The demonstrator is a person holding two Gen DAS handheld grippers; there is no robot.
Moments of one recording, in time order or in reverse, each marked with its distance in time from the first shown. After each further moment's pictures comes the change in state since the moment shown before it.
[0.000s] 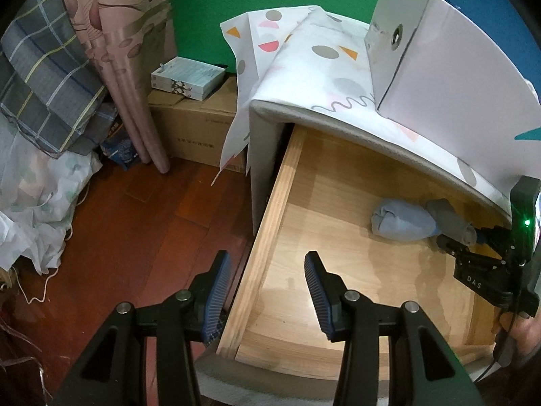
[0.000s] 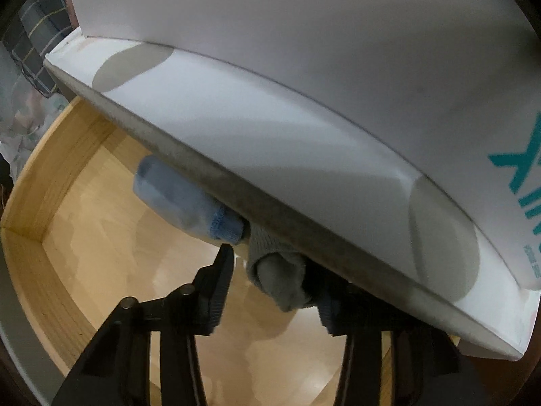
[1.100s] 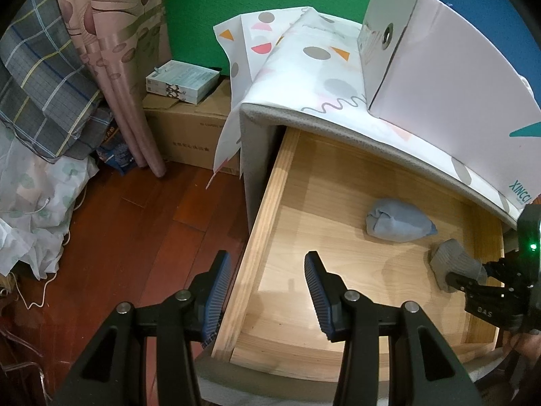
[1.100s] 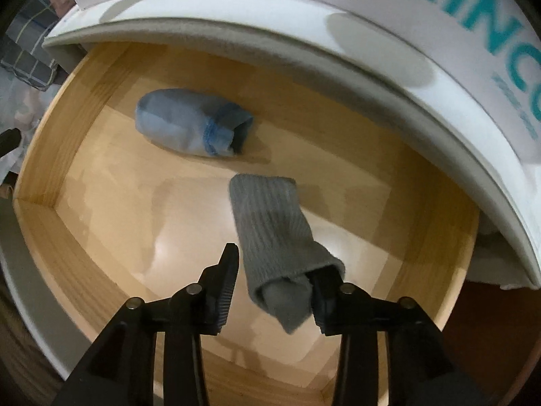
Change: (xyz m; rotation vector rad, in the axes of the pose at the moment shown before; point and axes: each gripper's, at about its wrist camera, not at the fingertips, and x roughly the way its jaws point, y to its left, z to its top) left arm 0.000 -0.006 0.002 0.012 -0.010 -0.014; right arm -0.011 -0.017 -0.039 0.081 0.192 0.053
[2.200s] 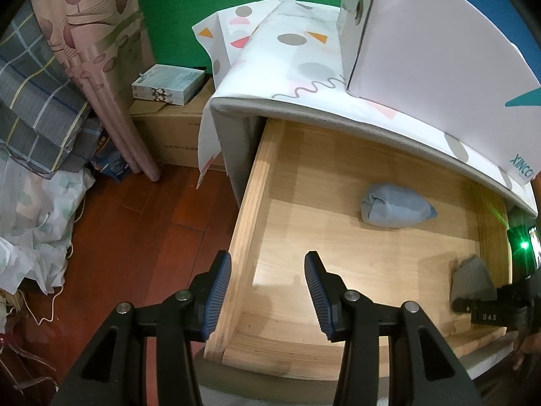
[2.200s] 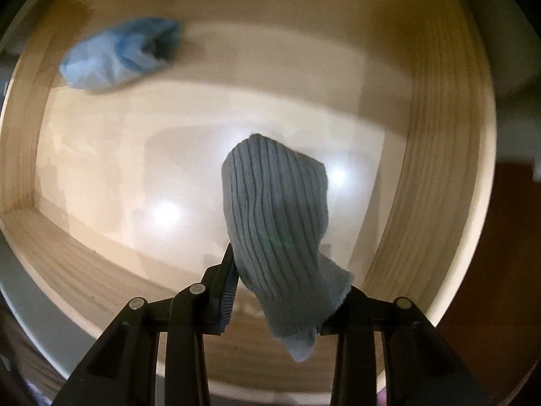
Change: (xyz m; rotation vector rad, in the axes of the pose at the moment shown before) left arm 0.006 -0.015 -0.003 0.087 0.022 0.011; right arm 0.033 -0.044 -0.035 0.276 0.334 0.059
